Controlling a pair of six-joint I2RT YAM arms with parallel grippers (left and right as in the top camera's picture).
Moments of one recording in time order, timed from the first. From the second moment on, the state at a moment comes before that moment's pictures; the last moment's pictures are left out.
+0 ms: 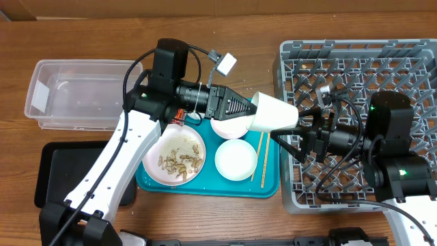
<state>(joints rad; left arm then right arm) -0.35 1.56 1.29 -0.39 1.36 -0.42 0.06 0.98 0.99 -0.64 -1.06 0.16</state>
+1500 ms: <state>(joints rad) -0.16 1.55 1.29 -0.39 1.43 -0.45 -0.21 0.85 1.00 -1.11 -0.39 0.37</state>
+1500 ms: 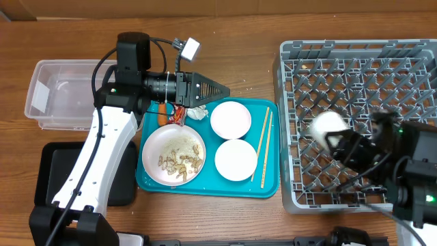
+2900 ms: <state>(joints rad) -0.22 1.55 1.29 -0.68 1.06 -0.28 -0.39 1.11 1.13 -1.22 0.04 0.47</state>
